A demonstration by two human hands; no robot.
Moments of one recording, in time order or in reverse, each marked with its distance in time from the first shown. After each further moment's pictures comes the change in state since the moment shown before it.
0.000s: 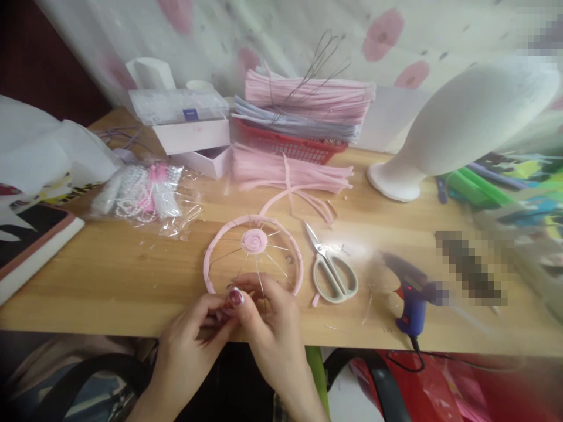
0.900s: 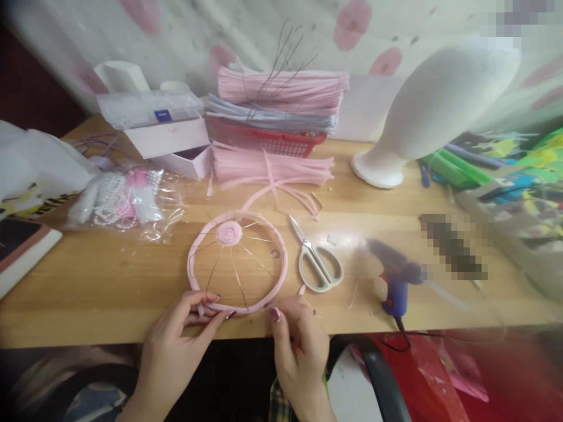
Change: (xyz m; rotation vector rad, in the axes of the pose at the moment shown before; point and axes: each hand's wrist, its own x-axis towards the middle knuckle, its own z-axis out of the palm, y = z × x) left_hand -0.001 -0.002 0.001 0.168 0.028 0.028; right_hand -0.043 0.041 -0.043 -0.433 0.370 -0.415
